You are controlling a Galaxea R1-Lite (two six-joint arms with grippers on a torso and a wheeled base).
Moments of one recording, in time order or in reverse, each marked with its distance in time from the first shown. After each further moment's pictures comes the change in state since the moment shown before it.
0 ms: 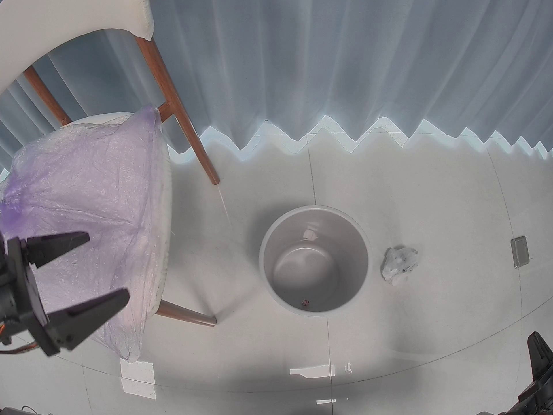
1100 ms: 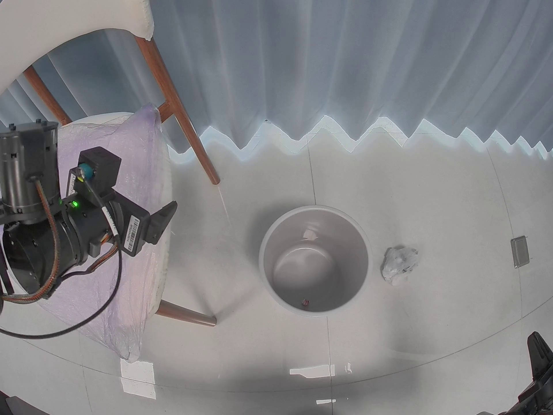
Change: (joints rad) left arm -0.035 0.488 -0.236 -0.147 0.598 0.289; right arm 0.000 0.000 0.000 -0.001 0.003 0.000
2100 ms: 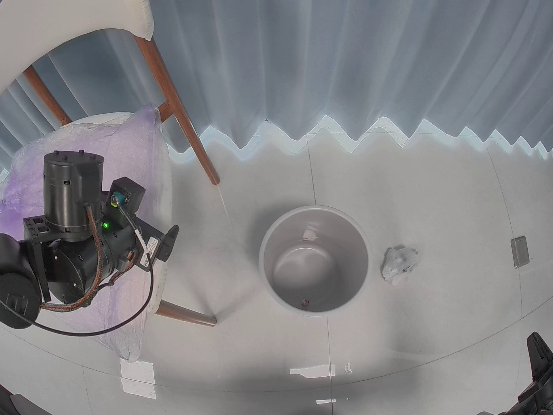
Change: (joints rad) left arm 0.037 0.122 0.059 -0.068 0.085 0.012; right arm 0.000 0.000 0.000 0.001 0.005 0.000
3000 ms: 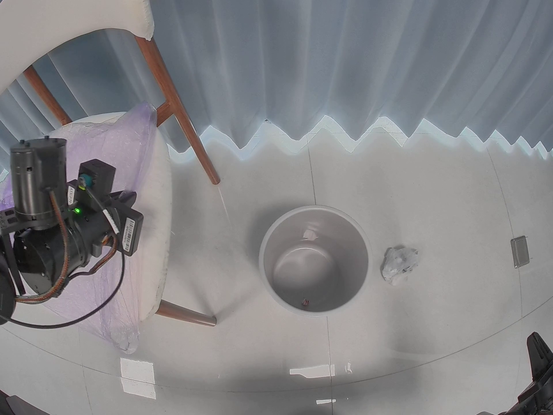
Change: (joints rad) left arm 0.048 -0.084 0.002 -0.009 -0.068 -0.067; right arm 0.000 0.000 0.000 0.000 0.000 0.000
